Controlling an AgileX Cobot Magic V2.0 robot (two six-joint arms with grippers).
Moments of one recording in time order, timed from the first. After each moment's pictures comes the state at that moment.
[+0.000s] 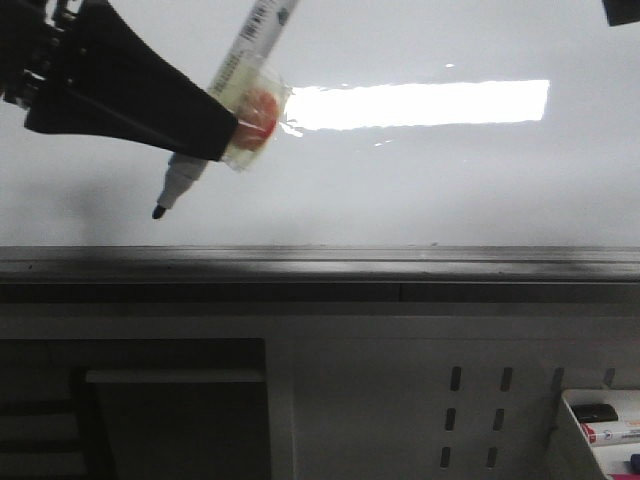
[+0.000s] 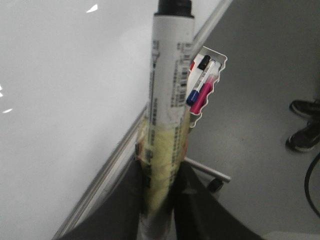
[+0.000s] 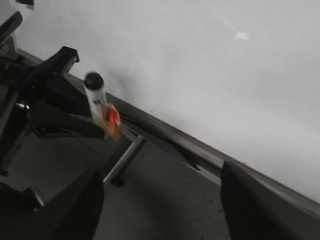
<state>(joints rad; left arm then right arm) -0.45 1.25 -0.75 -1.27 0.67 1.53 0.01 0.93 -0.76 1.10 0.93 -0.91</state>
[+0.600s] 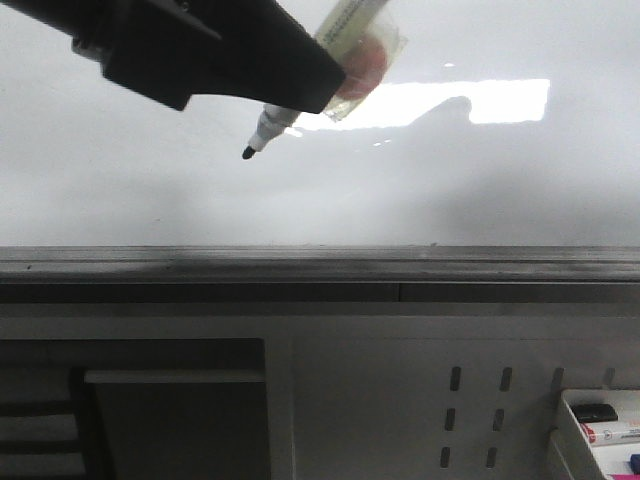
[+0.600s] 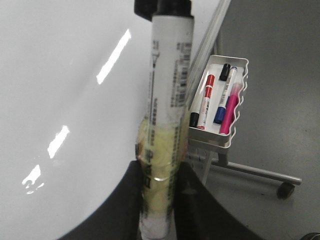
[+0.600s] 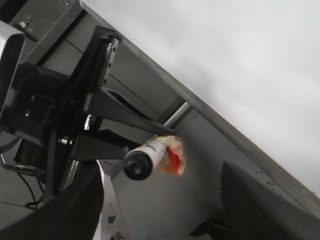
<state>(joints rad) -0.76 1.24 -0.81 -1.17 0.30 1.53 0.08 1.21 -1.03 1.11 1.17 -0.92</state>
